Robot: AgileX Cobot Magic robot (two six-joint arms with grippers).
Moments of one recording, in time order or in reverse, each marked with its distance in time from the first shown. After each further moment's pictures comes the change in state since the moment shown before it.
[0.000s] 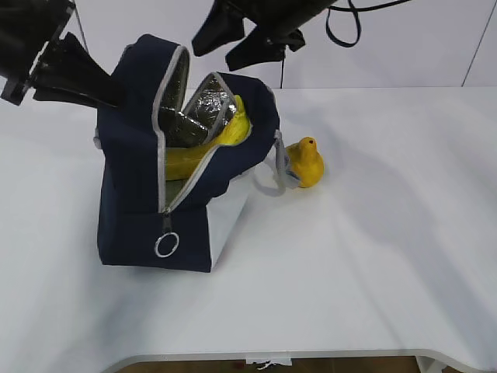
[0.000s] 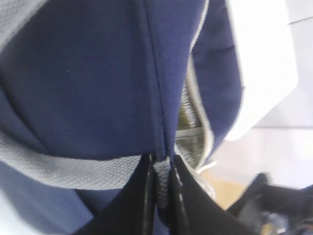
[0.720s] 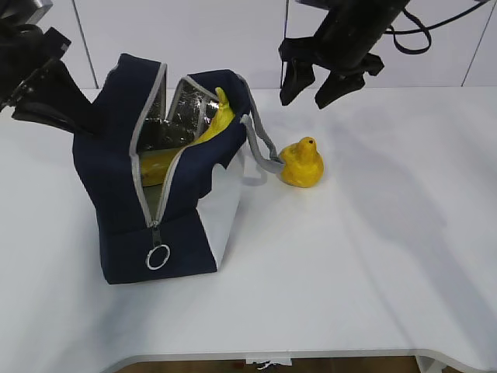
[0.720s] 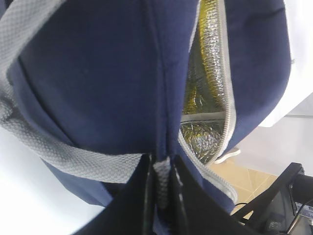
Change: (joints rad) left arm 0.000 0.005 0.000 0.173 0.000 -0.039; right arm -0.073 -0.016 0.082 -0.465 0.074 0.227
